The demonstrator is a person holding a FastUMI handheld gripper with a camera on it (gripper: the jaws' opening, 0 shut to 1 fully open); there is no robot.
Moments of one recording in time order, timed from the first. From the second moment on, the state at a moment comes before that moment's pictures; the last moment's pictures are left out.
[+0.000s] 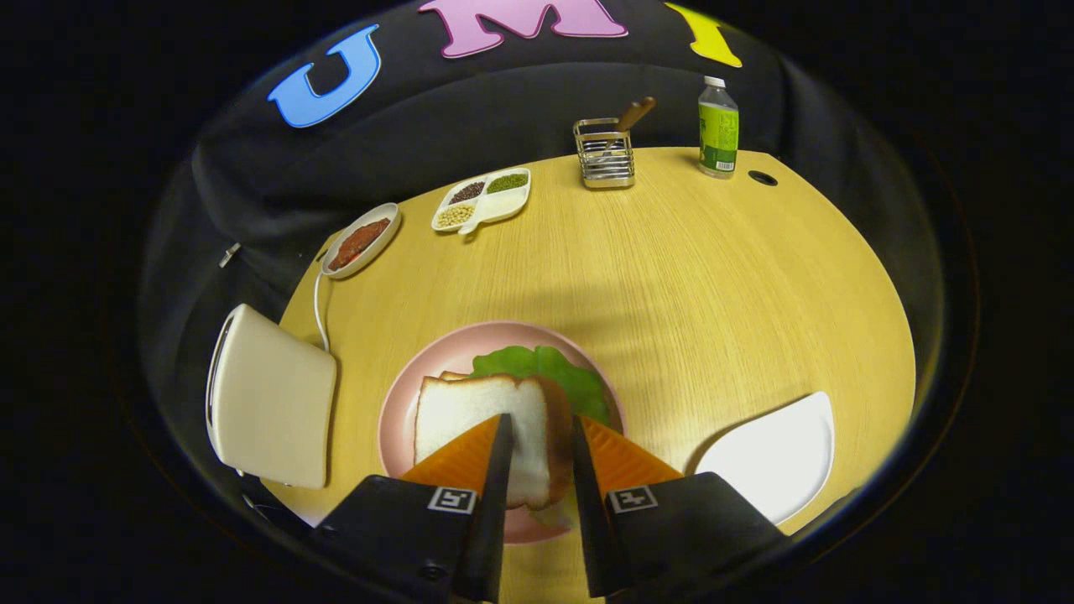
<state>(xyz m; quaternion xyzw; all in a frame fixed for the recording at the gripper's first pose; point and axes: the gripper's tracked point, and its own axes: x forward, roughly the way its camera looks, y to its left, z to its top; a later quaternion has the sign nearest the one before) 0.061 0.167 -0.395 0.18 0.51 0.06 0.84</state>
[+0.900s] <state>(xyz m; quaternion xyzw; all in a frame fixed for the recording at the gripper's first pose) 0.053 0.150 -0.372 0.11 0.47 0.09 0.87</state>
